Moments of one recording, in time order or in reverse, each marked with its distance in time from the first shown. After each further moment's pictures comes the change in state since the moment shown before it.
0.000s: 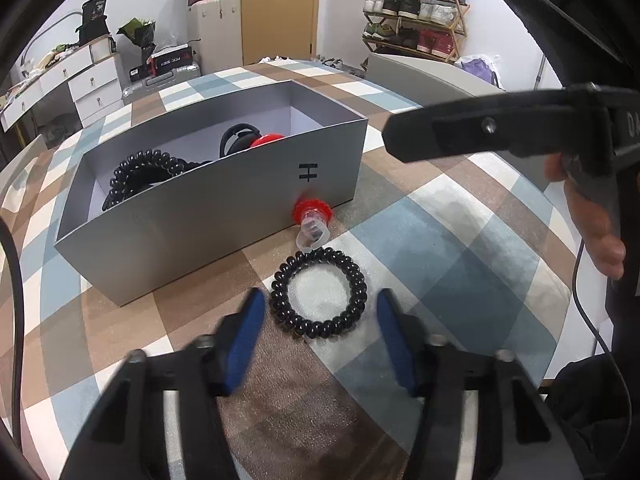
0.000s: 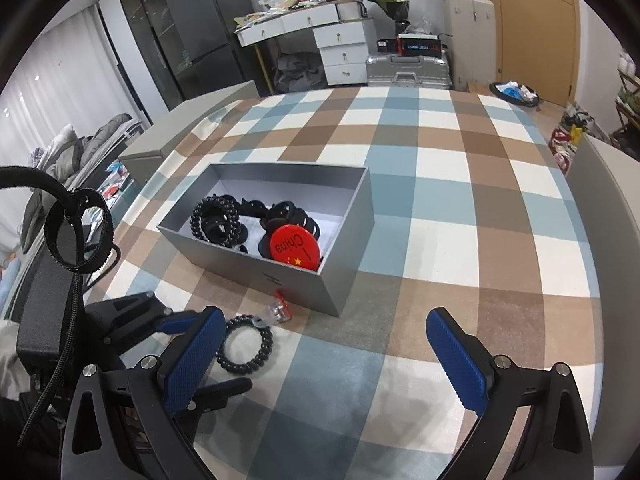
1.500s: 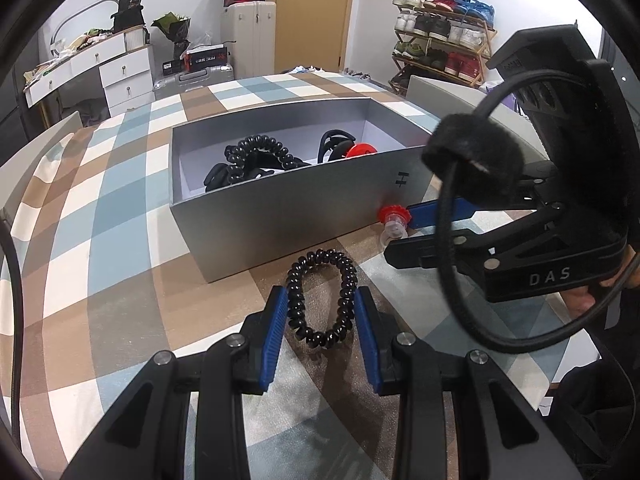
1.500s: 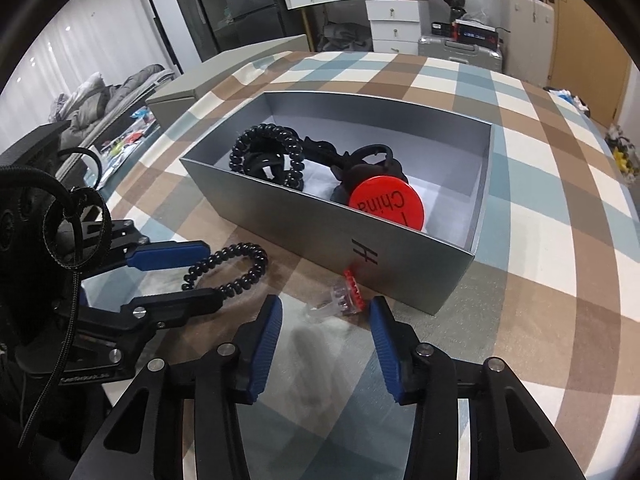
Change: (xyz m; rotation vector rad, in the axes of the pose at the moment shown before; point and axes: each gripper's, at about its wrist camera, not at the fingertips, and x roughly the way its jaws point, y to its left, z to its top) left arm -0.015 0.049 -0.007 -0.091 -0.041 0.039; right arm 0.060 0.047 -0.016 -0.159 0.115 0.056
